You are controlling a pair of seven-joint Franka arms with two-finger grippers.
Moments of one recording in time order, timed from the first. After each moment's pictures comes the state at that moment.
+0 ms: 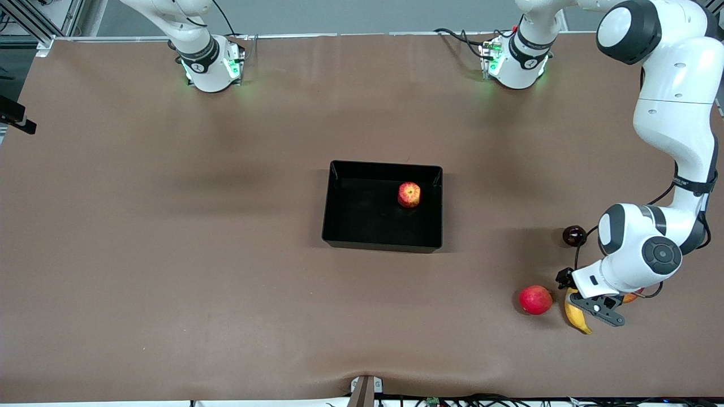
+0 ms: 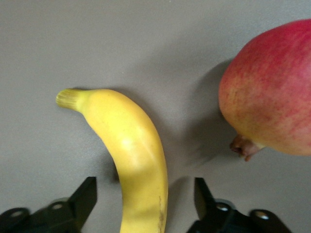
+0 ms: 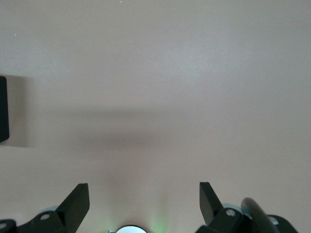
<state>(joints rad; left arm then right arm) 0.28 0.91 -0.30 -1.39 0.37 2.37 0.39 -0.20 -0.01 0.00 -1.48 0.03 1.41 -0.23</state>
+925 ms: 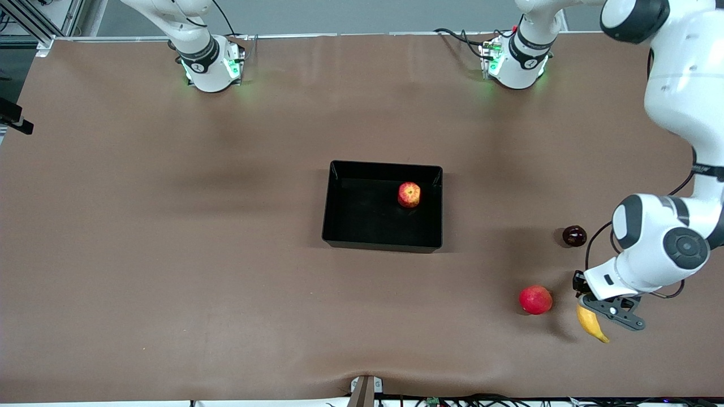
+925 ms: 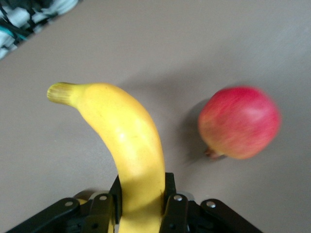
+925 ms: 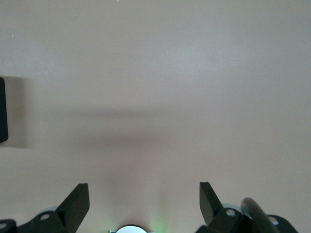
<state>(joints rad) 0.28 0.76 -0.37 -1.37 0.37 2.24 0.33 -0.21 0.00 0.00 -1.48 0.03 1.41 -0.23</state>
